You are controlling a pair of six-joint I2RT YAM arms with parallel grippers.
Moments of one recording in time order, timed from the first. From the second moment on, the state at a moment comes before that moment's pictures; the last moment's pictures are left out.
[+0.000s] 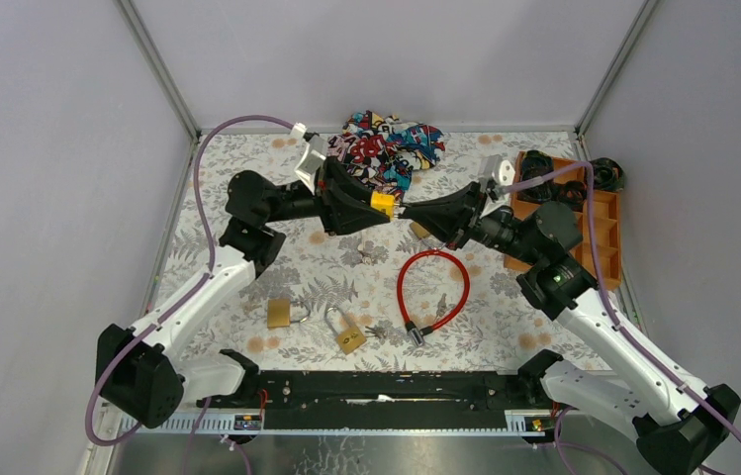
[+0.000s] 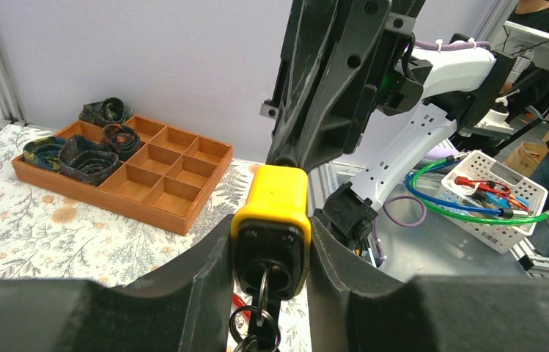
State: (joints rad) left arm -0.48 1.21 0.97 0.68 1.01 -0.58; right arm 0.61 0.92 0.87 0.30 -0.57 0.20
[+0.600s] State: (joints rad) left arm -0.55 1.14 0.97 0.50 0.88 -0.50; right arm 0.59 0.94 0.88 0.31 -0.62 0.36
